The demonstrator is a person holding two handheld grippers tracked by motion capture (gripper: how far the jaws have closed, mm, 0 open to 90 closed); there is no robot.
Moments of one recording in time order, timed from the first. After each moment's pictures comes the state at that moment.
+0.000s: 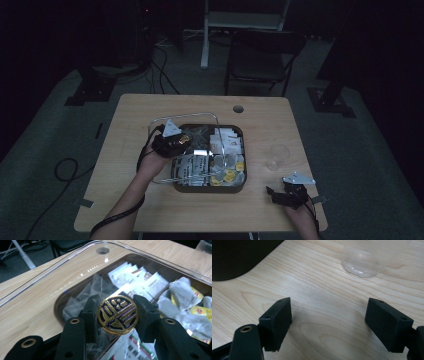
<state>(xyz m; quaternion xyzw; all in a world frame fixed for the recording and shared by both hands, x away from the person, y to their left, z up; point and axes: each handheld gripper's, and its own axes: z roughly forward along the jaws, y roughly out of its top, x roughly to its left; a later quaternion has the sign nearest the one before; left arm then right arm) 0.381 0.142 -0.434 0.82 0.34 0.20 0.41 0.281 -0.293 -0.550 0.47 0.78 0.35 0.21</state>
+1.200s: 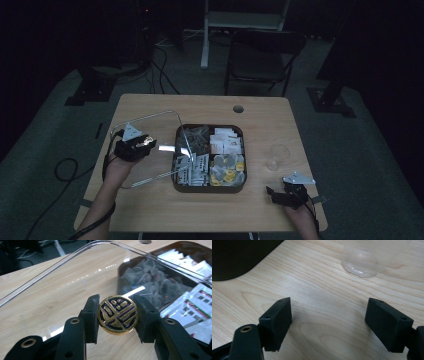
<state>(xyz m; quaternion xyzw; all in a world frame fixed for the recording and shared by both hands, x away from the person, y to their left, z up) 0.366 0.245 -0.443 0.78 0.43 0.25 0.39 0.281 -0.293 -0.550 0.48 0.78 0.35 0.21</state>
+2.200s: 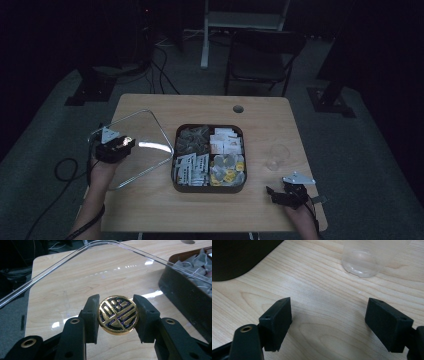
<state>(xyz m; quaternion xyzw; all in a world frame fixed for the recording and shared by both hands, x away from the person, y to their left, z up) 0.369 0.301 -0.471 0.73 0.50 0.28 0.37 0.281 -0.293 -0.550 0.48 0.78 0.35 0.21</state>
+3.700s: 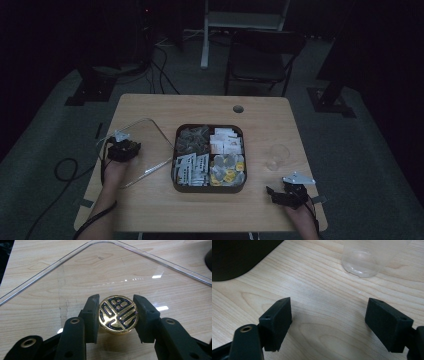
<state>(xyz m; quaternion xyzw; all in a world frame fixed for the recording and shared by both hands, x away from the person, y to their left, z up) 0.410 0.296 -0.534 0.72 0.55 0.26 0.33 0.281 -0.293 -0.550 0.48 0.78 0.35 0.21</state>
